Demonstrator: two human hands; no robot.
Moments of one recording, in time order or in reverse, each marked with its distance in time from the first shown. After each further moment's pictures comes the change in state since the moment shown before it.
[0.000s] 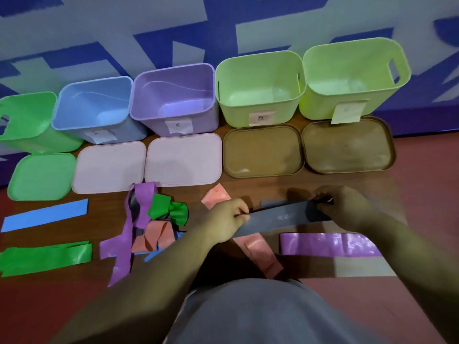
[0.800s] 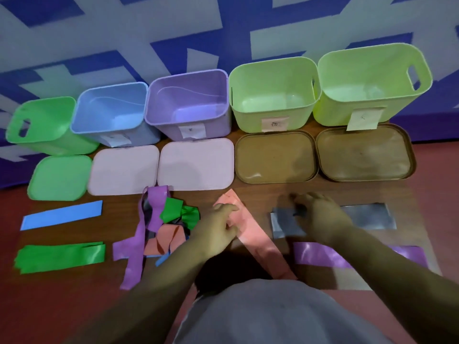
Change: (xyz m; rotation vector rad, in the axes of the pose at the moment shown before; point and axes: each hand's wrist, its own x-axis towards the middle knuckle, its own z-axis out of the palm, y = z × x) left_hand -0.027 -0.022 -0.027 0.201 0.151 0.016; right_hand 0.024 -0.034 0.052 -0.220 -0.053 0.008
